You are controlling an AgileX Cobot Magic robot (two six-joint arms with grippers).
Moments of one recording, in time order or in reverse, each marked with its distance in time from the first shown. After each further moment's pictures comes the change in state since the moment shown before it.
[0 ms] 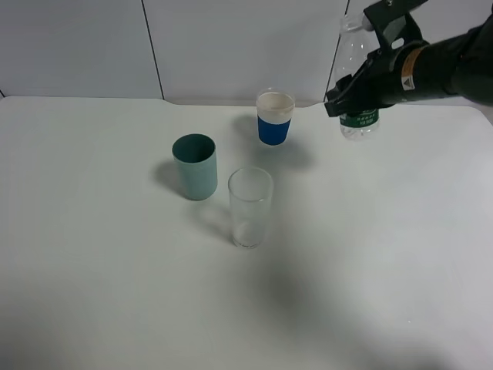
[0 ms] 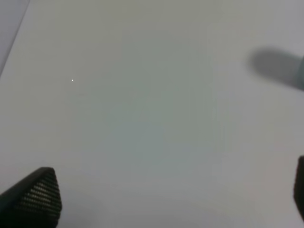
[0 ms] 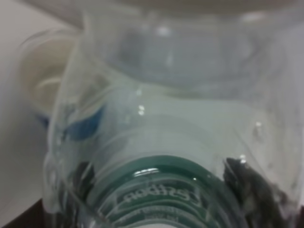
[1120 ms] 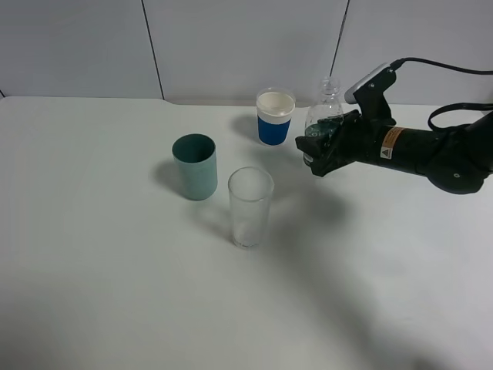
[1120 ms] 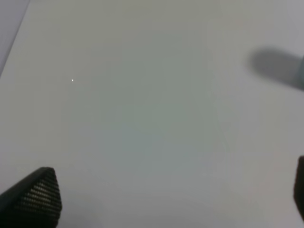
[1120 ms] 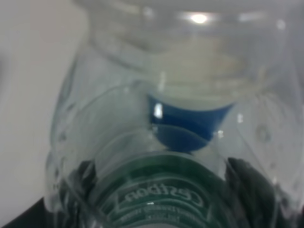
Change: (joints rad) left arm 0.000 0.000 0.000 0.000 0.000 0.000; right arm -0.136 0.342 0.171 0.049 -0.785 -0.293
